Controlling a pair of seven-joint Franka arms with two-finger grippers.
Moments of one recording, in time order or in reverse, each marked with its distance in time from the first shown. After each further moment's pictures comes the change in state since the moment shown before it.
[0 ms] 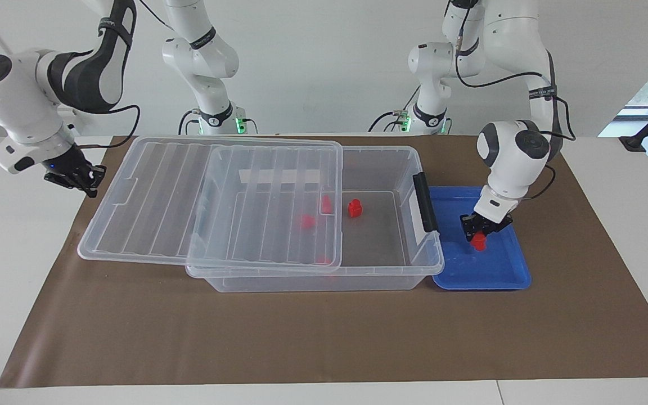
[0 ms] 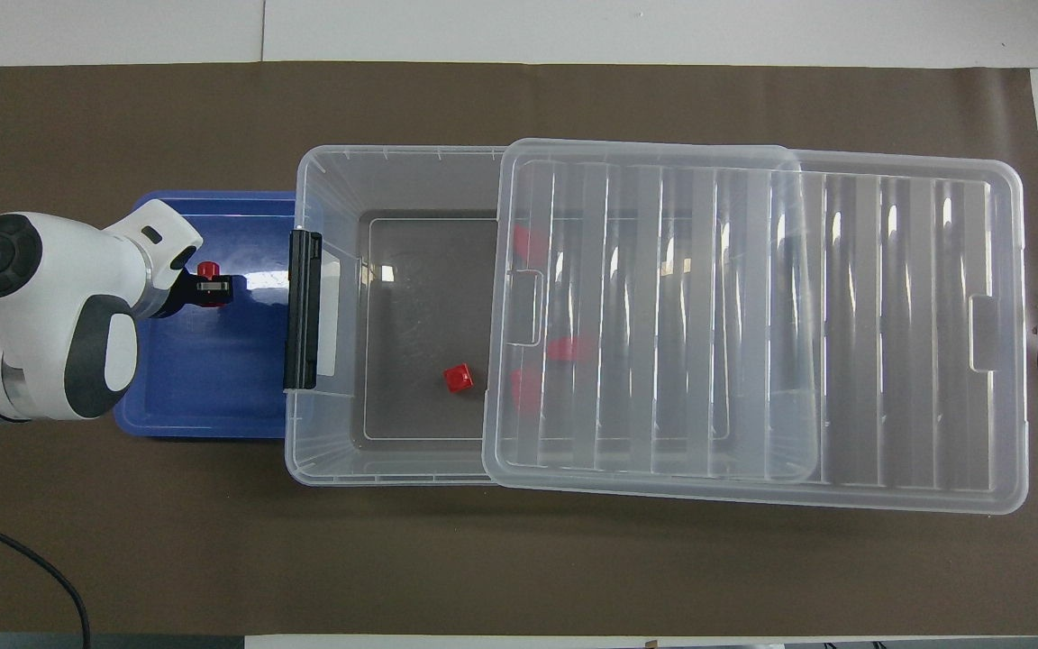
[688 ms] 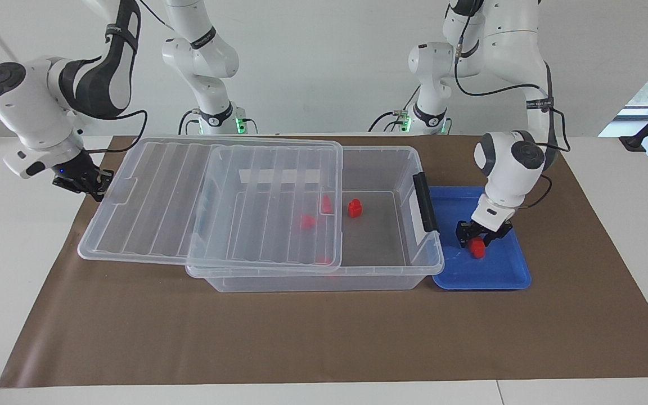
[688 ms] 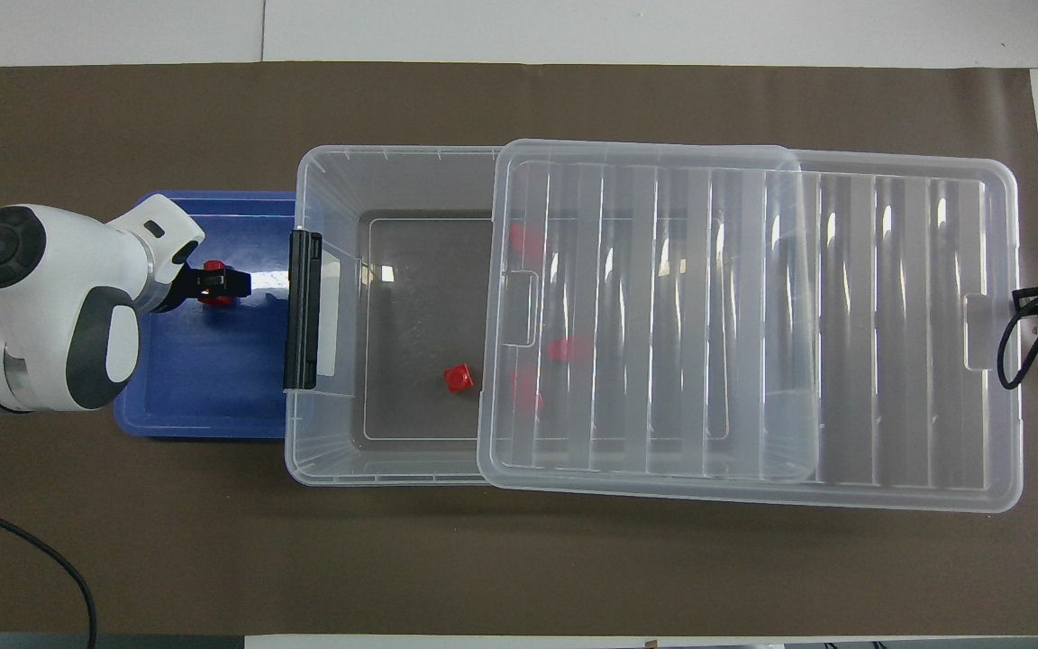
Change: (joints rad) left arm 0.000 -0.013 -0.003 0.037 0.000 -0.068 0.003; right arm 0.041 -0.006 0.011 -0.033 0.001 0.033 0.049
